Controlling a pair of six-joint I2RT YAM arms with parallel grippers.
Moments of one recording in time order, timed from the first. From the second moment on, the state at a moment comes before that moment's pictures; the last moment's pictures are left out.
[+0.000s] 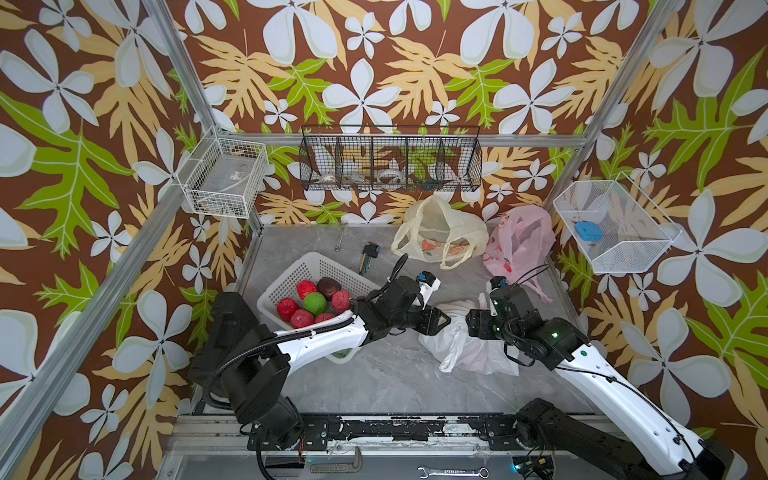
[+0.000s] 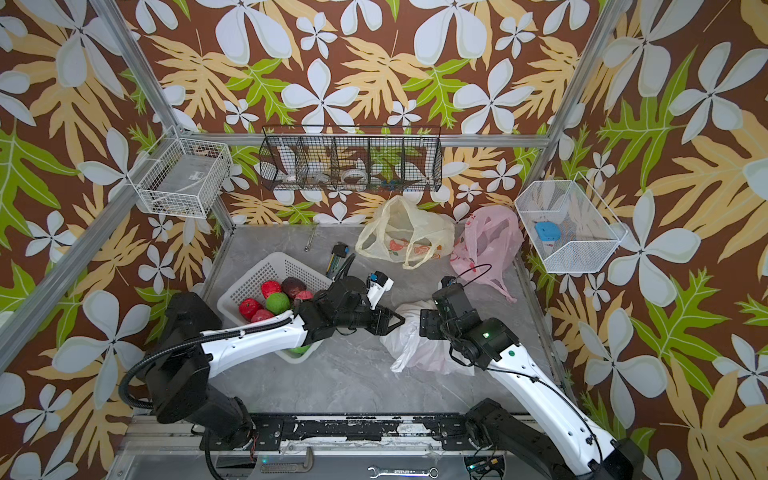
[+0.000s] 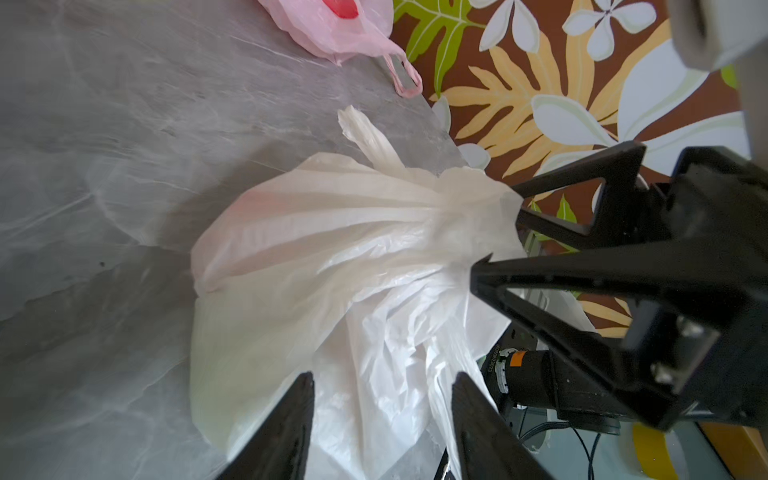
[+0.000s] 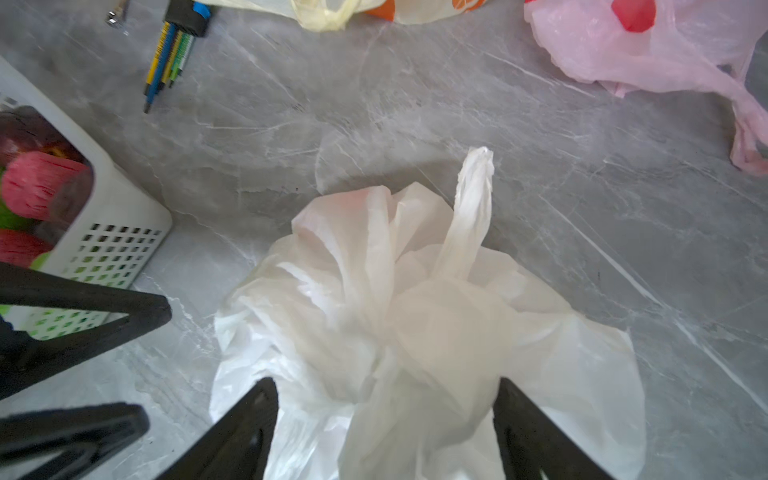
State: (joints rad) left arm -0.89 1.62 1.09 -0.04 0.33 -0.53; right arm 0.53 0.97 0.89 -0.84 0.20 0.48
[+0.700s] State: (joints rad) left arm -0.79 1.54 1.07 -0.07 0.35 -0.48; right arm 0.53 0.81 0.87 -0.73 0.40 0.38
